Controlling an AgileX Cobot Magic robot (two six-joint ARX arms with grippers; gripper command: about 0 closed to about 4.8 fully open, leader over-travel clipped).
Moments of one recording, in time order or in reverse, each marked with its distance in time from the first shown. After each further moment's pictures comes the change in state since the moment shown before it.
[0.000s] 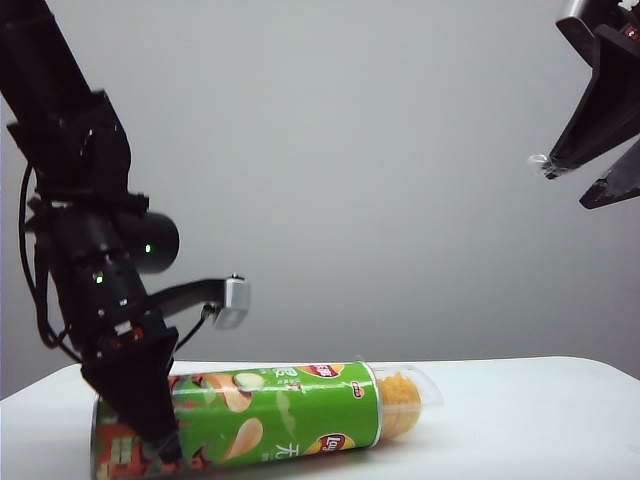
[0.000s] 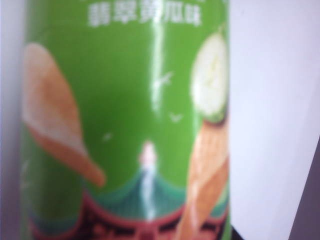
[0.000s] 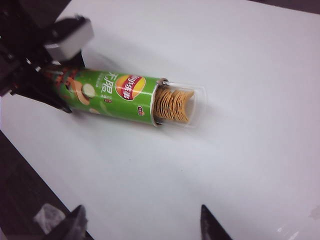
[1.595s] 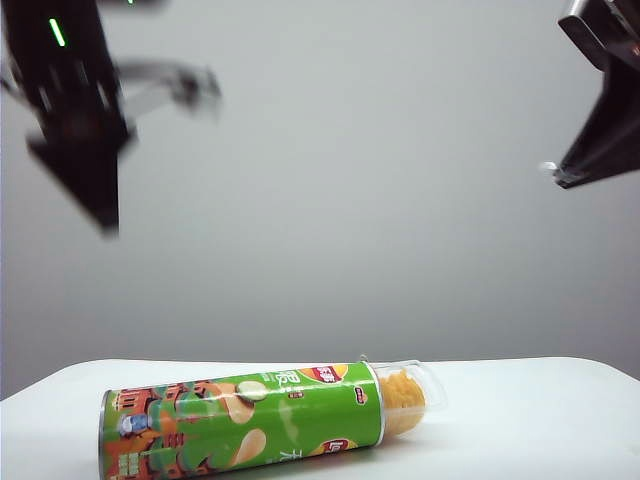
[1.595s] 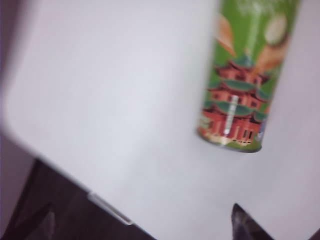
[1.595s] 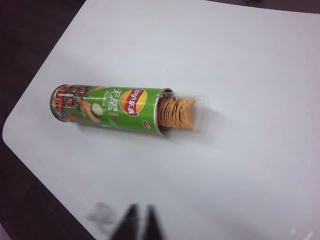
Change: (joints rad) left arm -0.158 -0.632 0.002 -0.166 -0.690 -0.177; right arm 0.003 -0.001 0.000 0.037 -0.002 0.117
